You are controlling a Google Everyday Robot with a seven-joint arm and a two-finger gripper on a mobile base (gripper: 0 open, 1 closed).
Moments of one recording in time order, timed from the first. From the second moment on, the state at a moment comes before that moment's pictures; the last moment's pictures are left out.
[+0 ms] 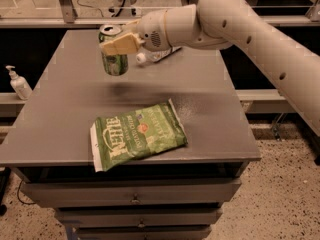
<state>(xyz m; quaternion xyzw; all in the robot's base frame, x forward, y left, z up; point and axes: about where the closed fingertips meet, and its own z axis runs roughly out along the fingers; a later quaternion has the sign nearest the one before) 0.642 0.110 0.965 -0.49 0.63 0.37 0.48</state>
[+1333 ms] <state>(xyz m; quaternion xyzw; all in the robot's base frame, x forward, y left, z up) 0.615 0.034 0.923 -0.48 0.64 0.38 0.46</state>
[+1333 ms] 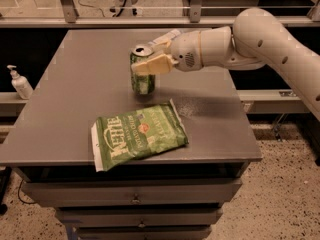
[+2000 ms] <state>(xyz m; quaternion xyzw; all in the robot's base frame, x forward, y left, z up) 0.599 0.016 0.911 -0.51 0.64 0.39 0.43</state>
